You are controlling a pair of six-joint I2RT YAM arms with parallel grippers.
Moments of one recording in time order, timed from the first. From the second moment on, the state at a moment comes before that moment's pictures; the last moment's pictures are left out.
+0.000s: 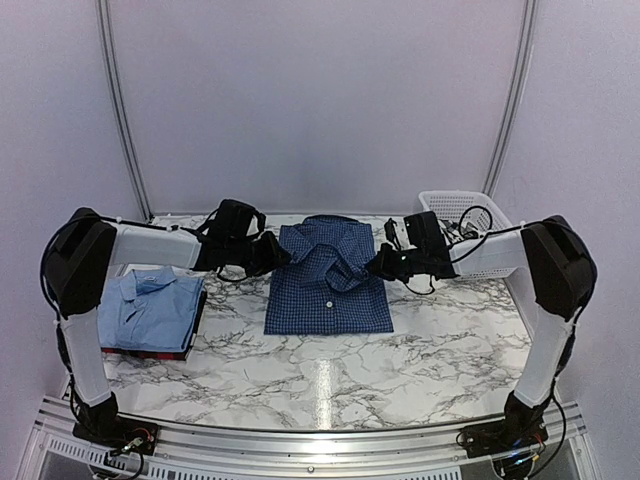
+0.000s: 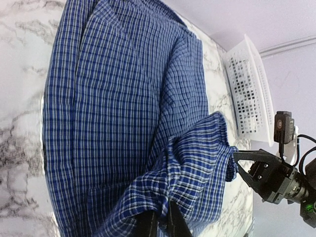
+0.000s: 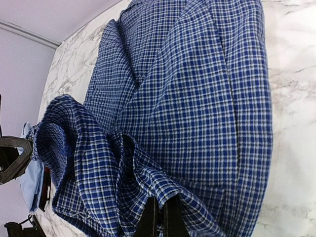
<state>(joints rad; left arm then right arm) -0.61 1.91 1.23 0.06 0.24 -0.88 0.46 1.85 1.07 0.11 -0.34 0.63</state>
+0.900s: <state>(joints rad) -0.60 1.81 1.24 0.02 0.24 -0.76 0.56 1.70 1.10 -0.05 -0.15 0.48</state>
